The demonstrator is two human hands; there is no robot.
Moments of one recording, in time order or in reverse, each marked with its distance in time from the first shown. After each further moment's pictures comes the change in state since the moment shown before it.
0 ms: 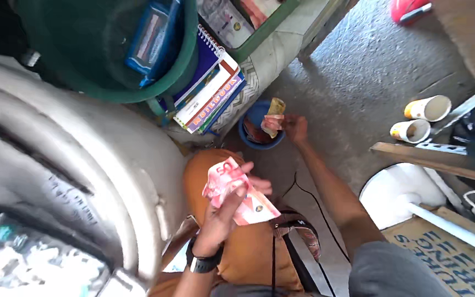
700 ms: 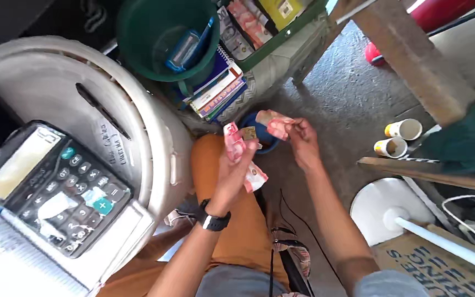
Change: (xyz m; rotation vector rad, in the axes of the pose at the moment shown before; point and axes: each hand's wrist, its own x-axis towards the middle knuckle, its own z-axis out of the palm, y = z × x) left_hand 0.004 0.009 0.045 0.373 0.182 -0.030; right_hand -0.070 -0.063 -0.063 0.848 -0.013 0.029
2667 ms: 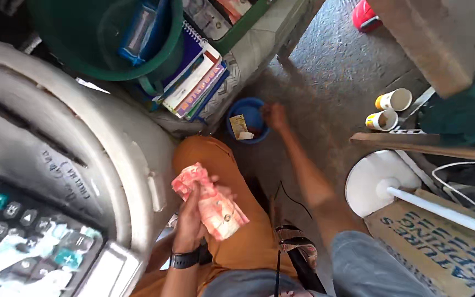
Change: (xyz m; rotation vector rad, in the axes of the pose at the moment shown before) left_hand -0.028 -0.047 -0.079 -0.561 -0.120 -0.151; right_hand 0.104 0.104 -0.001 -0.802 -0.207 0.244
